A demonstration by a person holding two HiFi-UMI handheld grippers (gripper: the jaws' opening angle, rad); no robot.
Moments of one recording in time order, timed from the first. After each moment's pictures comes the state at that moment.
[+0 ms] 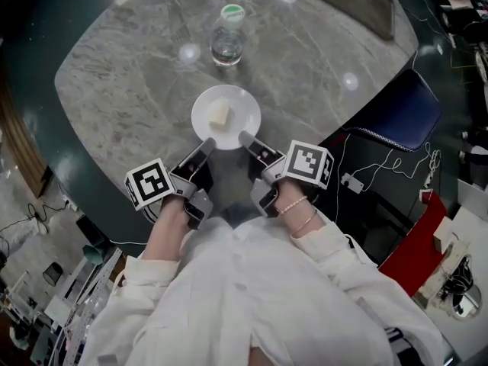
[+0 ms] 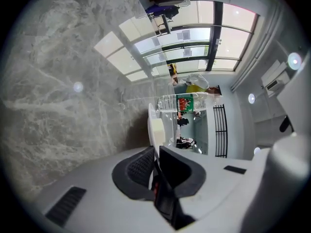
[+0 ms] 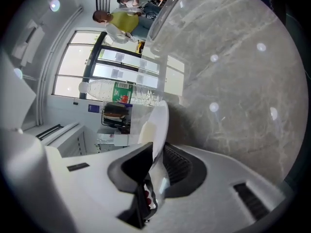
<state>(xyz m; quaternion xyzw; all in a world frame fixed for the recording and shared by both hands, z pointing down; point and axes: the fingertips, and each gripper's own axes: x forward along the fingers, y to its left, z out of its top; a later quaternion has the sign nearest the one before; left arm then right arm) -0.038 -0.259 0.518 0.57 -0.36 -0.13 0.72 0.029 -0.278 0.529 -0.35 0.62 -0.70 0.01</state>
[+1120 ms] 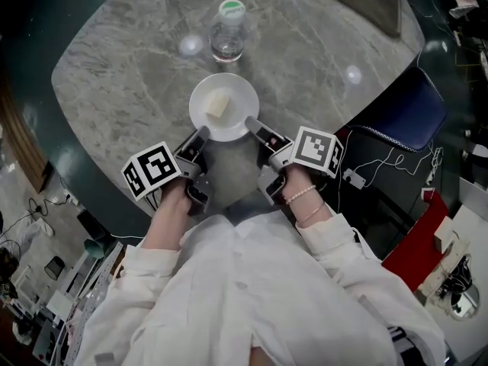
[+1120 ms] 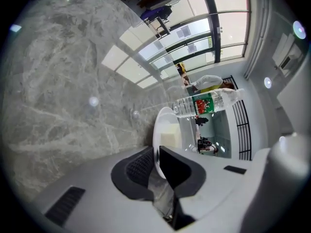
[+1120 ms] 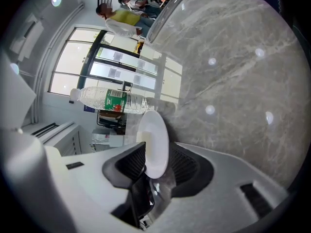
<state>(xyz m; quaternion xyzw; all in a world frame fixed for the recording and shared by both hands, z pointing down) -0.053 -0.284 0.556 0.57 -0.44 -0.05 0.69 0.048 -0.305 0.542 -0.37 0.62 -0.69 0.00</state>
